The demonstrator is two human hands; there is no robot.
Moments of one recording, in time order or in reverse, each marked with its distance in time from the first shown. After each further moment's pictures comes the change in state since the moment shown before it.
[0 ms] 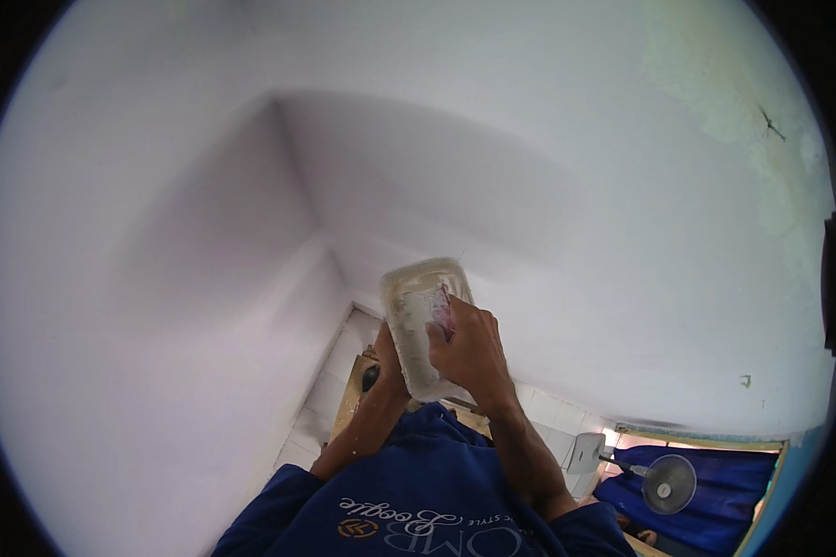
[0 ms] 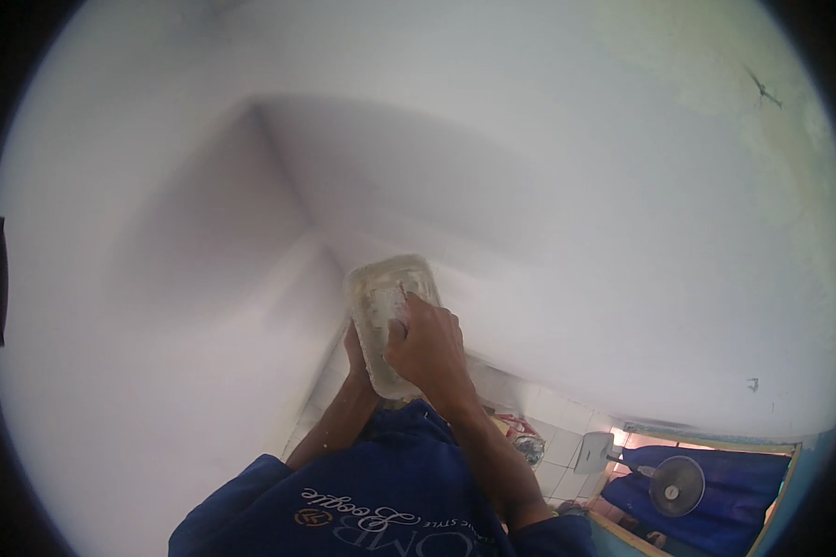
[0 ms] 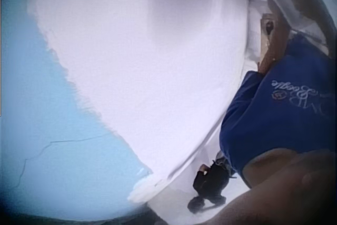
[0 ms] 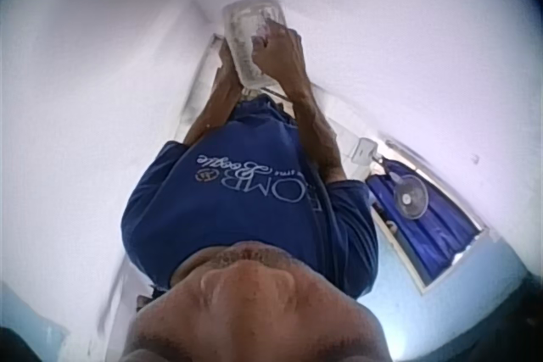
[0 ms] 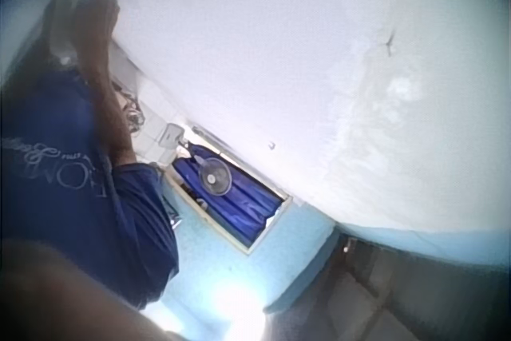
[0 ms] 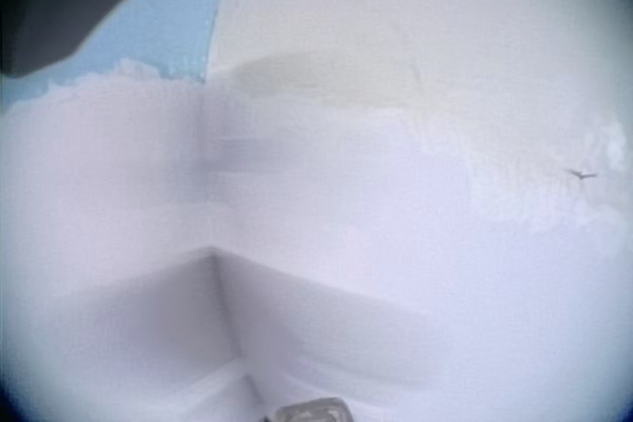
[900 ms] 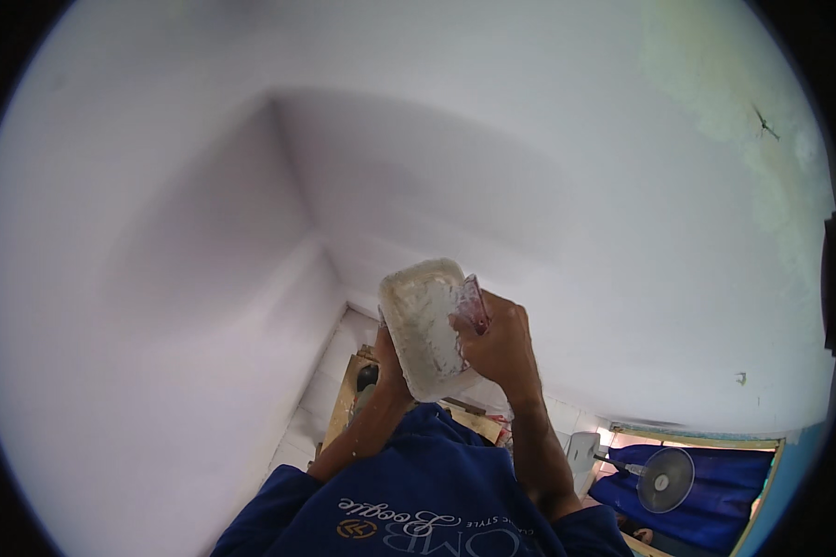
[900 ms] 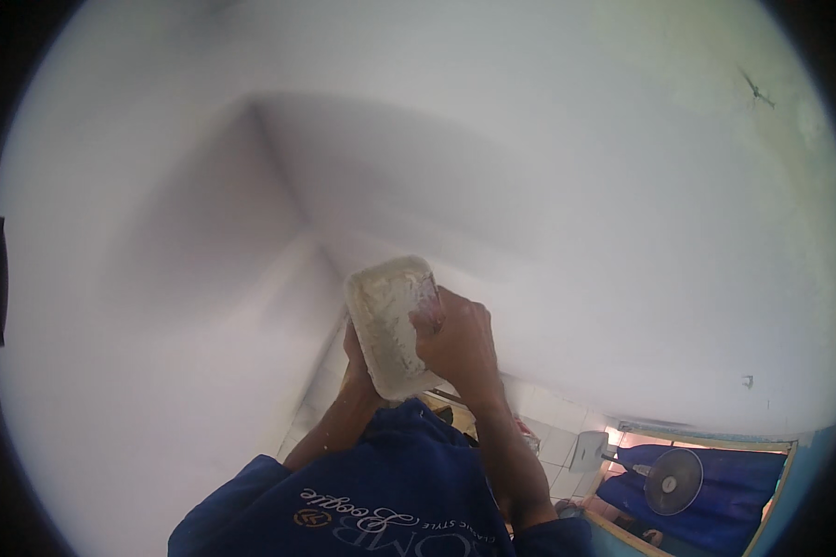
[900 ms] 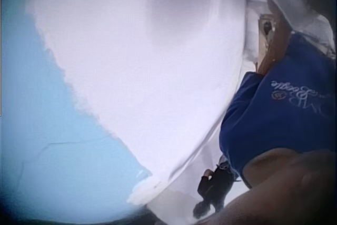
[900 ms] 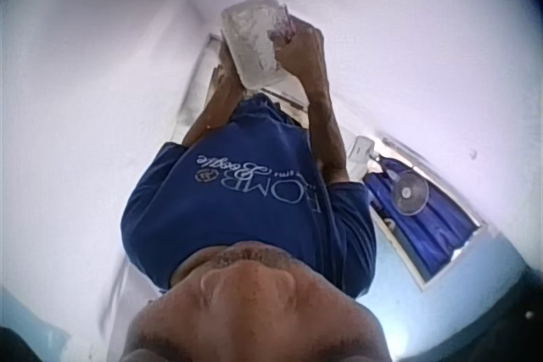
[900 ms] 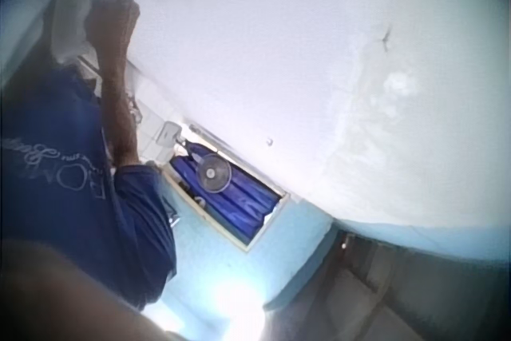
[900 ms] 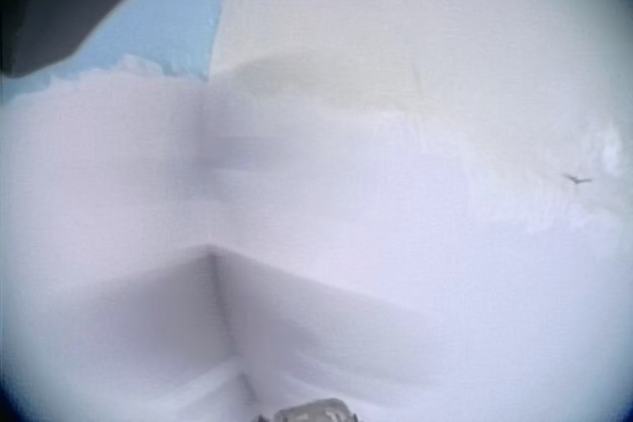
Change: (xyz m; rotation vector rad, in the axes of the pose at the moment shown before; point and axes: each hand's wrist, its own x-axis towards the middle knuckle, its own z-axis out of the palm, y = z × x) left_hand -0.038 0.014 0.040 -0.104 -0.126 -0.134; right_hand -0.011 0.003 -0.033 0.025 0.016 0.029
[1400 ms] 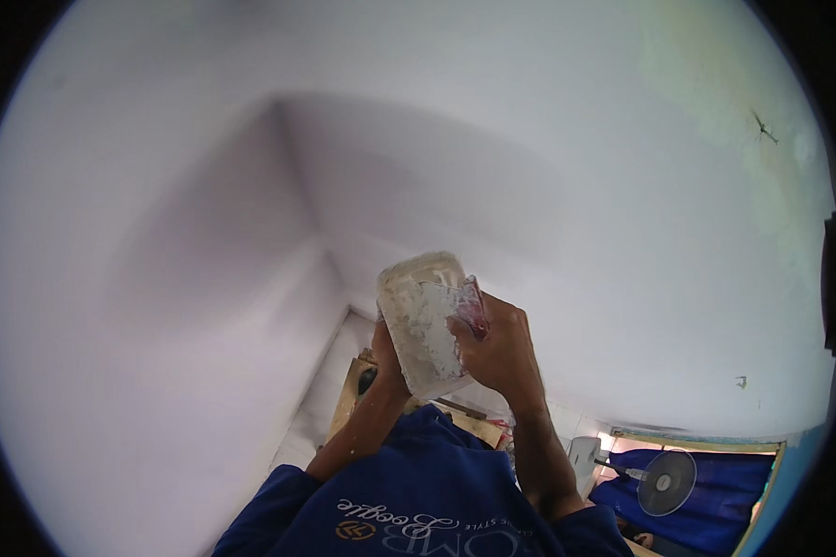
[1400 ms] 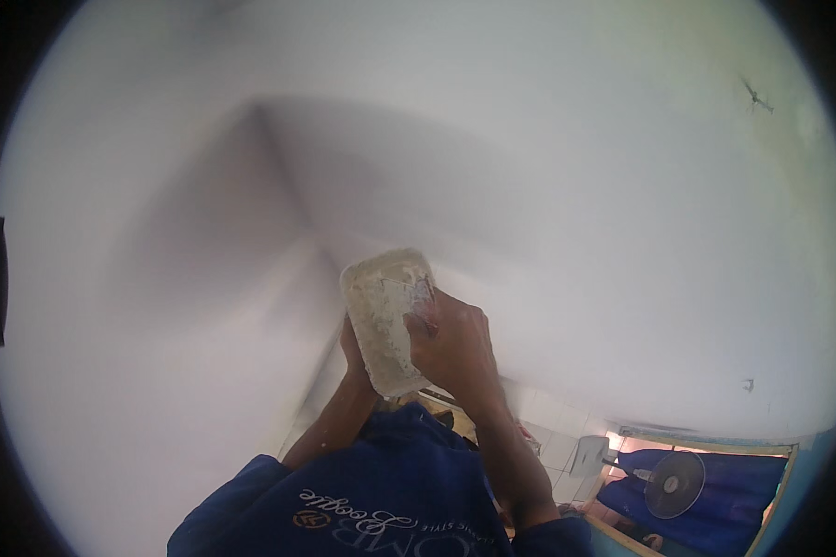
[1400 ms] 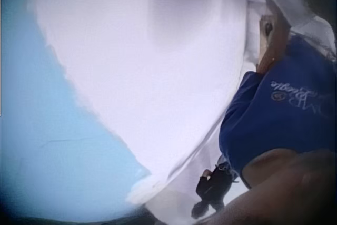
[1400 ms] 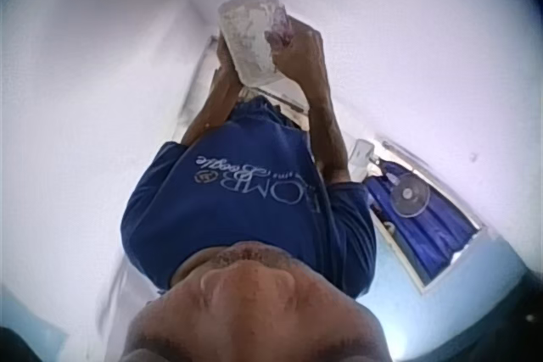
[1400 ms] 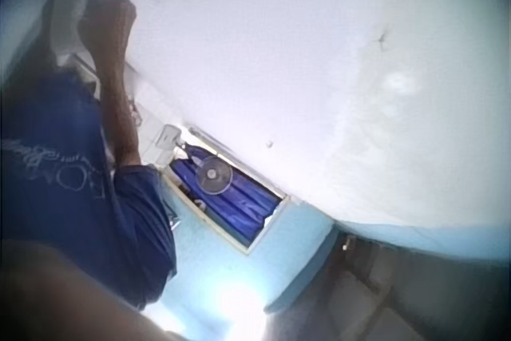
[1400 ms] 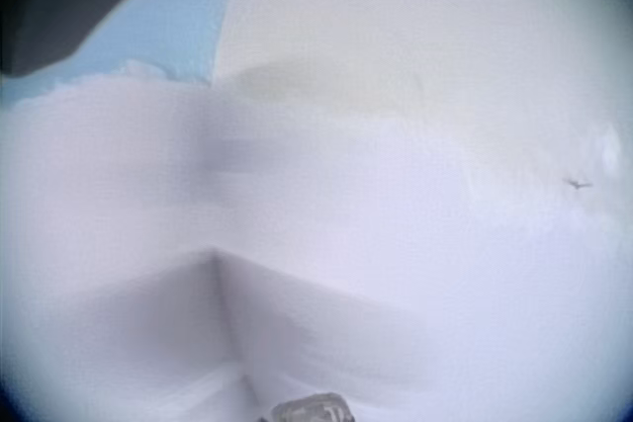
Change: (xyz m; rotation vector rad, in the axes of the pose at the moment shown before) left_hand 0.011 0.005 -0.010 -0.090 -0.145 0.097; right_hand -0.008 -0.016 -0.002 0.114 0.016 -0.019
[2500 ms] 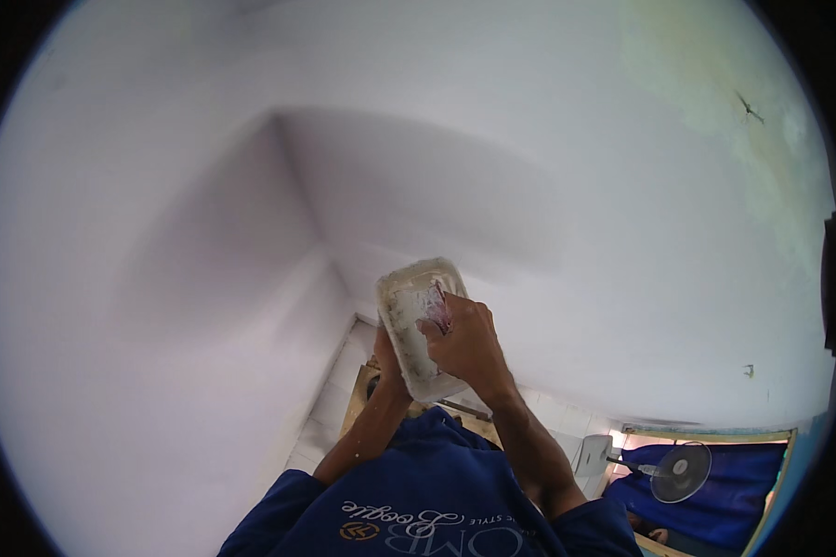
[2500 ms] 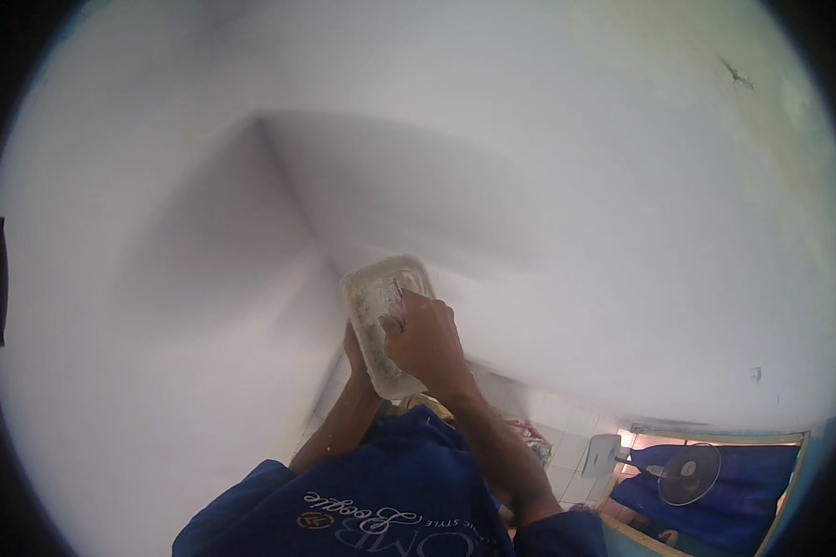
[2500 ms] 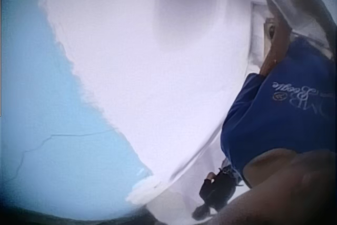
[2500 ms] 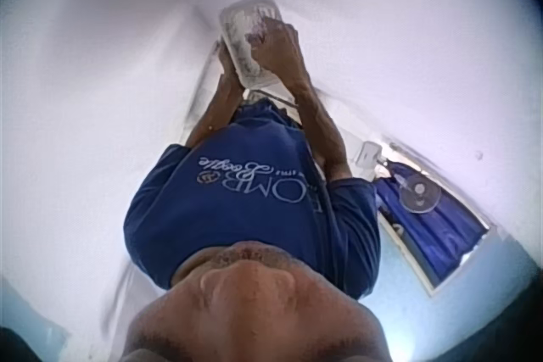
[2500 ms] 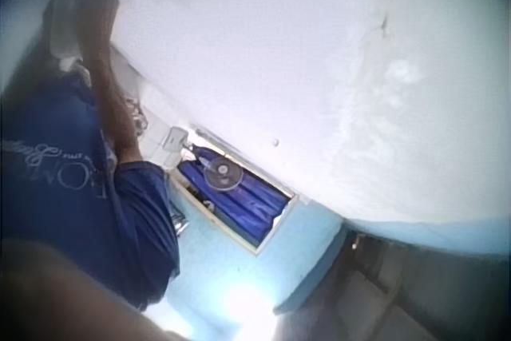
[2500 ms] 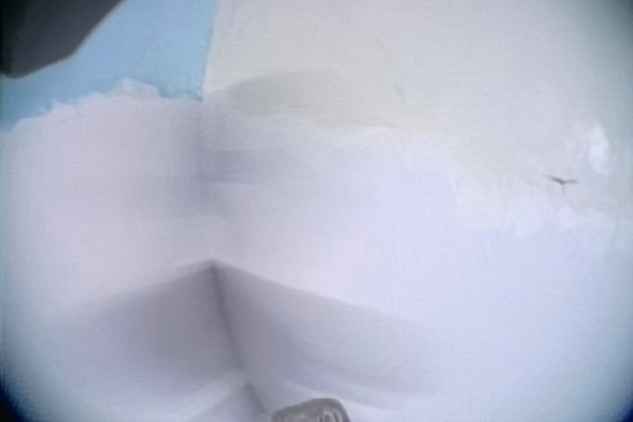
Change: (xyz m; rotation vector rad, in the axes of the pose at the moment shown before) left_hand -0.004 0.007 -0.023 0.026 -0.033 0.004; right_hand 0.009 0.010 0.040 -0.055 -0.035 0.003
